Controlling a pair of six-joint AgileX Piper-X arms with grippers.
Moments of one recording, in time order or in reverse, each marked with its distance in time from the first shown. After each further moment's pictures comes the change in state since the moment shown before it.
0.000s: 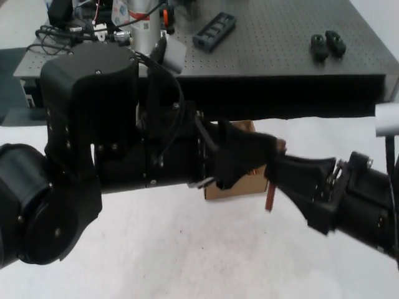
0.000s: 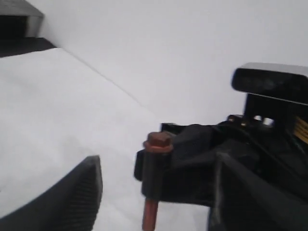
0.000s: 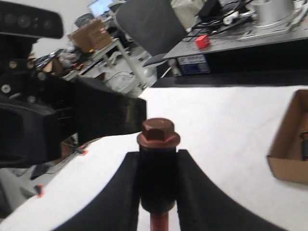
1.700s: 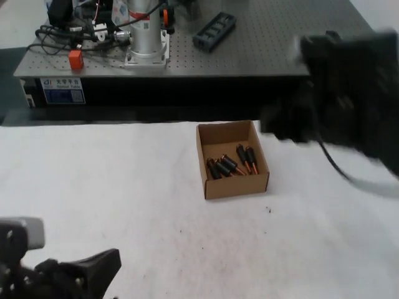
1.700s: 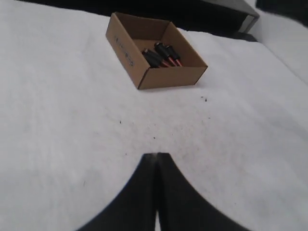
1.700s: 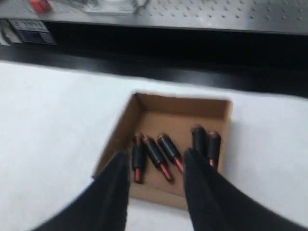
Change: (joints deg) left arm 2.8 -50.0 35.1 18.4 -22.0 -1.5; right arm -9.3 25.0 -17.6 12.2 13.1 -17.0
